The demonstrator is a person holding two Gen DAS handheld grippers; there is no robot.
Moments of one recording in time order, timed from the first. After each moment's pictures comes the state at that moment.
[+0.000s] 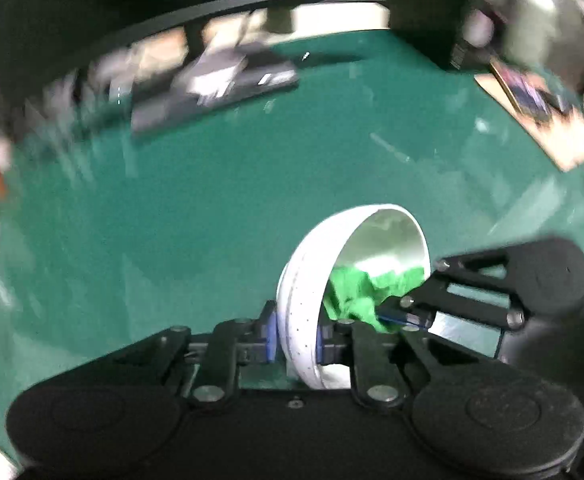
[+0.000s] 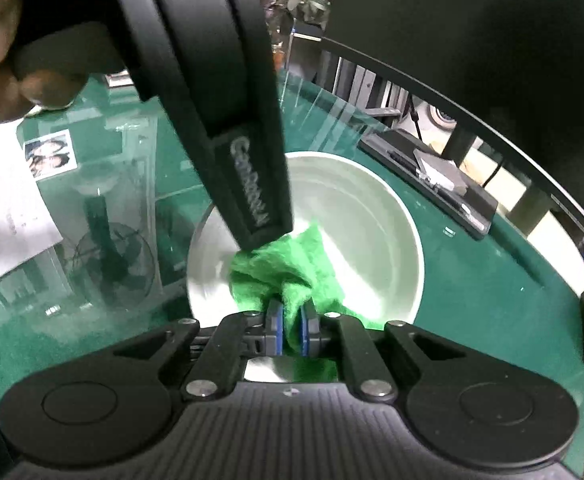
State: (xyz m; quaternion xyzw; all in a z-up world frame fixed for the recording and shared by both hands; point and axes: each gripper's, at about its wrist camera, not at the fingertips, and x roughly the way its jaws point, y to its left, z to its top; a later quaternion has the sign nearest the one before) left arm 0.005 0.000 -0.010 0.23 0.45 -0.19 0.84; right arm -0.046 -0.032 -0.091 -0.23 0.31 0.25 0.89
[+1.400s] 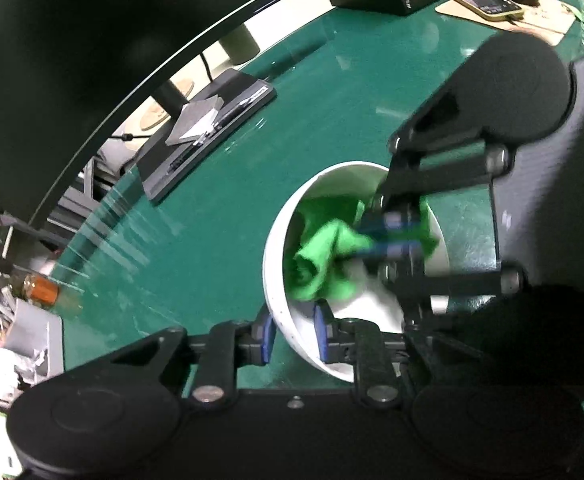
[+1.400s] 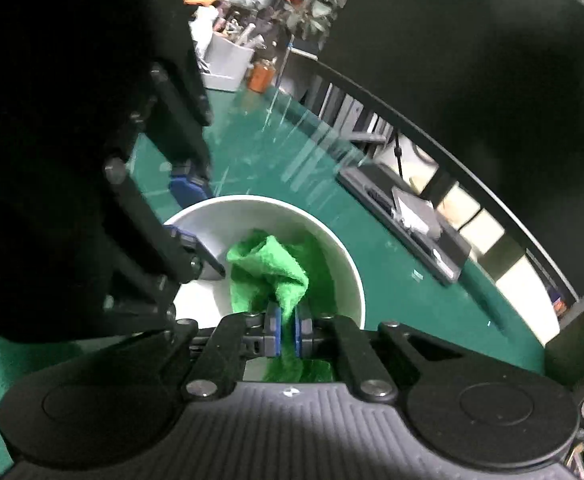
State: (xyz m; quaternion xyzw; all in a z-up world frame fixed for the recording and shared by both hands) left arm -0.015 -0.009 -0.034 0.36 0.41 -0.18 0.82; right arm -0.053 -0.020 -0.082 -0.30 0.25 0.26 0.88
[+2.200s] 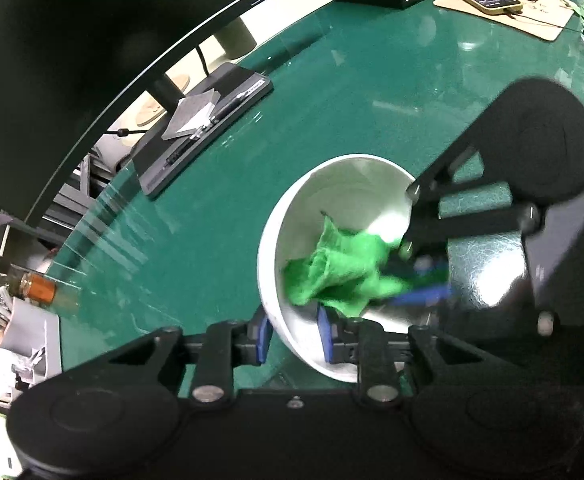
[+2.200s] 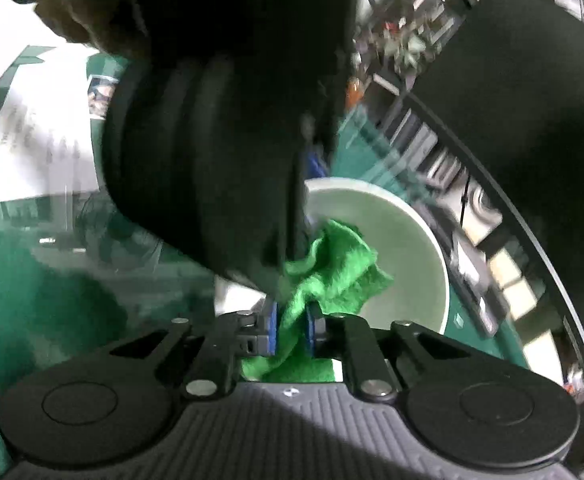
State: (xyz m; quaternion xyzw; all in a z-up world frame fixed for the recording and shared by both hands) left arm -0.009 -0.003 -0.036 0.35 0.42 -0.19 0.82; right arm -0.065 -0.032 -0.096 -0.39 0.24 0.30 0.84
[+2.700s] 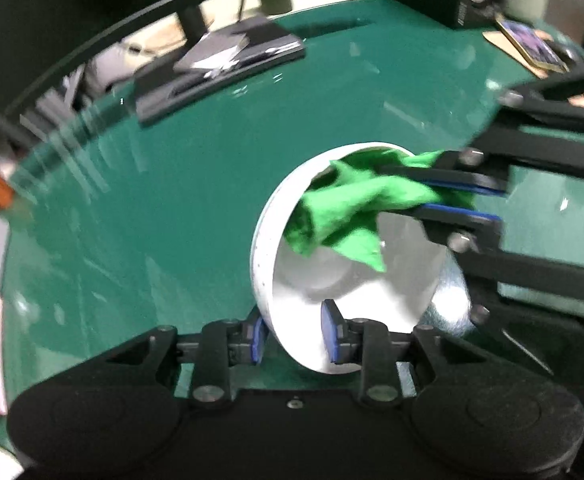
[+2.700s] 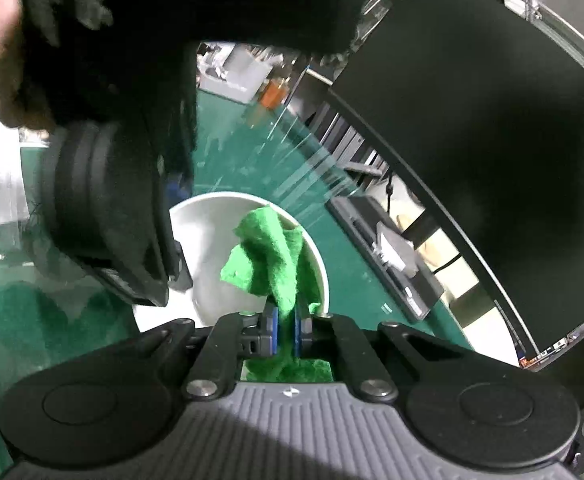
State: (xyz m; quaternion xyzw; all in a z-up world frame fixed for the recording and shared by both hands) left arm 0.023 0.037 -0.039 0.17 0.52 -0.17 0.82; right arm -0.042 -0.042 -0.062 -0.38 0.19 0.23 0.87
